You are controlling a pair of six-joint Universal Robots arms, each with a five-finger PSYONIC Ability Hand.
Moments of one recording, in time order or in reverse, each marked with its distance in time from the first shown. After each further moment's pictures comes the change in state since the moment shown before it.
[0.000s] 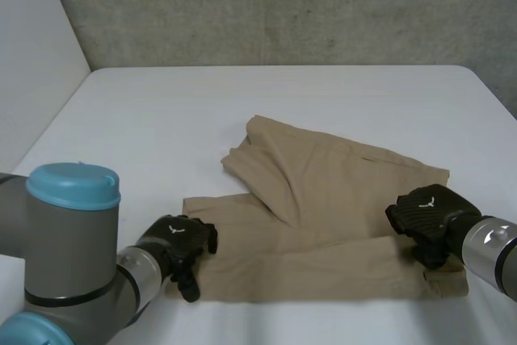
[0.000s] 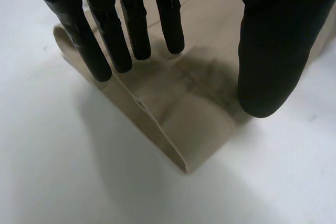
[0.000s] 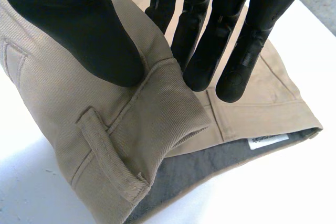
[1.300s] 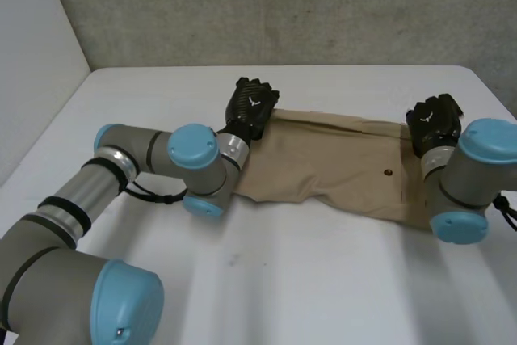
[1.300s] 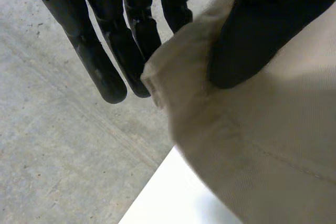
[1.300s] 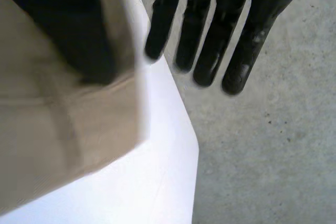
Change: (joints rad) left arm -0.050 -1.051 1.500 0.429 0.074 0.339; right arm 0.046 0.663 -0.508 -0.798 0.343 -0.210; left_hand 0.598 0.661 0.649 0.665 0.627; right_hand -0.252 -0.295 -0.317 -0.307 -0.272
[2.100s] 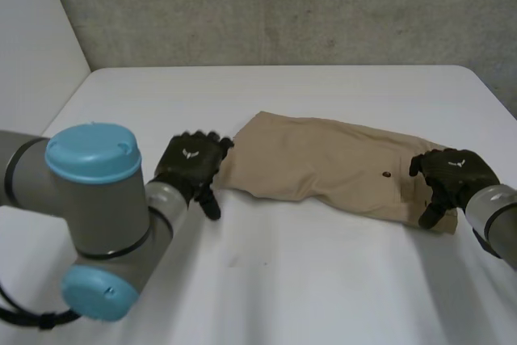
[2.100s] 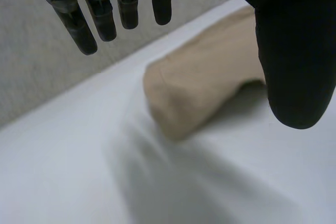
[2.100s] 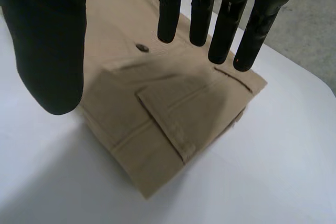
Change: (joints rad) left arm 0.007 0.965 -1.282 -0.186 -0.173 -0.357; right arm -0.111 -0.496 0.443 0.461 -0.234 0.540; left_hand -0.906 -0.976 -0.962 -0.976 -0.922; right_hand -0.352 -0.443 -0.449 -0.445 -0.475
